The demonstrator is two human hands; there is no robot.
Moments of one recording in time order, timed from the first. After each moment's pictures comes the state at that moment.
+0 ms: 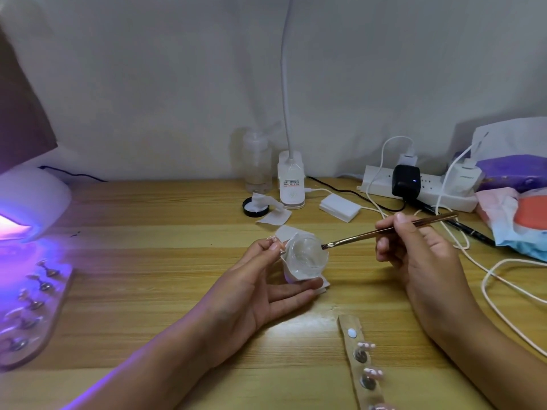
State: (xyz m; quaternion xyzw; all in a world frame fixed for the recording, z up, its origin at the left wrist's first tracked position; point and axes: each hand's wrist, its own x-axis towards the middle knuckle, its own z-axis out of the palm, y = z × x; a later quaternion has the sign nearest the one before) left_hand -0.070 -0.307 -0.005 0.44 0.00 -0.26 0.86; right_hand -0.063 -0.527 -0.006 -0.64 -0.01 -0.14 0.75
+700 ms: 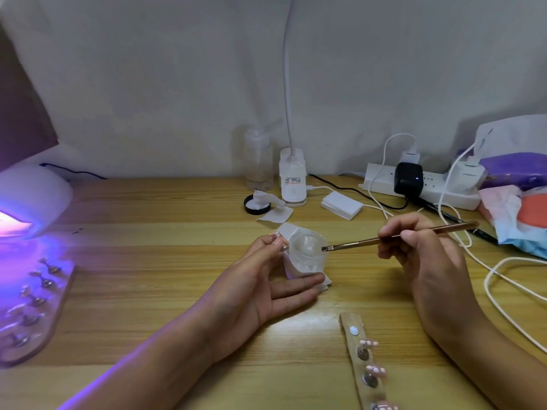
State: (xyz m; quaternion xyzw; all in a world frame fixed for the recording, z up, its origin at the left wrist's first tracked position) left_hand -0.069 -0.306 -0.005 0.44 0.02 -0.27 0.85; right_hand -0.068 -0.528 -0.007 -0.67 -0.08 -0.17 0.72
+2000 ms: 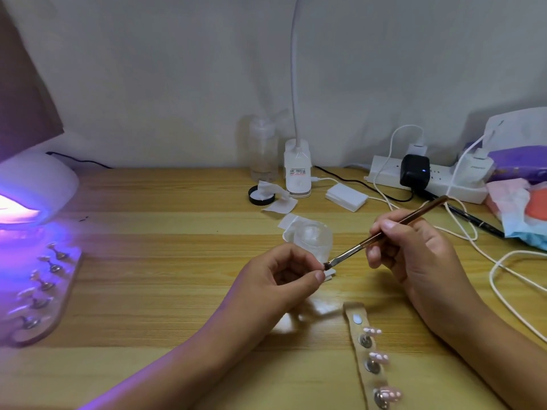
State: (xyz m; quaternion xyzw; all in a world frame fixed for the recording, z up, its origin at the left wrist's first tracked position) left_hand -0.089 -0.315 -0.014 0.73 -0.12 -0.08 0.67; right_hand -0.072 -0.517 -0.001 -0.62 -0.07 -0.06 0.78
